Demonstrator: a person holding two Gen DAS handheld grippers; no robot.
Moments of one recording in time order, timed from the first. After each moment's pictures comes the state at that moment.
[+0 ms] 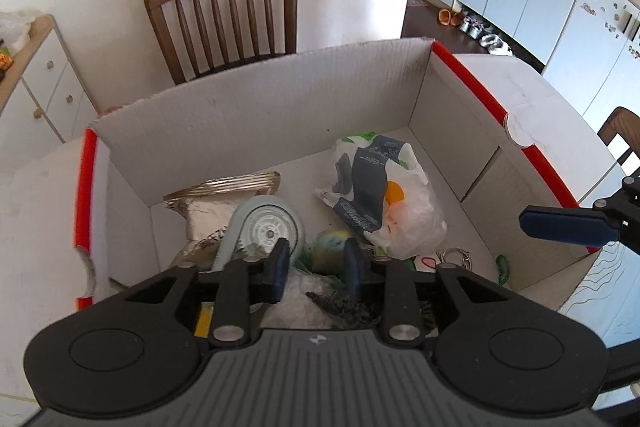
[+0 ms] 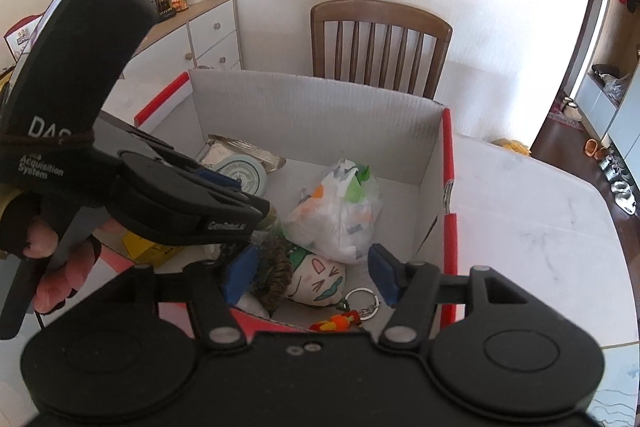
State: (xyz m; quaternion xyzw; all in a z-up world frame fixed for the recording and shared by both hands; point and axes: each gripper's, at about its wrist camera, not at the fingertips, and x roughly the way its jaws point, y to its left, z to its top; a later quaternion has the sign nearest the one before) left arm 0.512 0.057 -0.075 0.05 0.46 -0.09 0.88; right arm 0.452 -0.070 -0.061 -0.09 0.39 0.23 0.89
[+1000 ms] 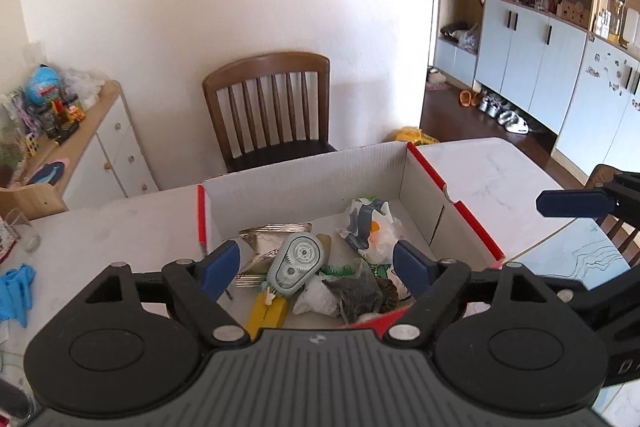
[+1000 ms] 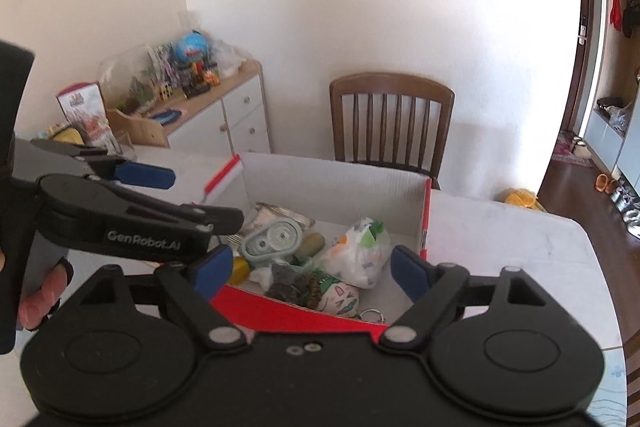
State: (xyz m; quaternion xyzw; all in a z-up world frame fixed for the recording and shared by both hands) left arm 0.387 0.062 0.028 0.05 0.34 -0.04 0.94; right arm 0.382 -0.111 0.014 -0.04 0.30 0.27 0.91
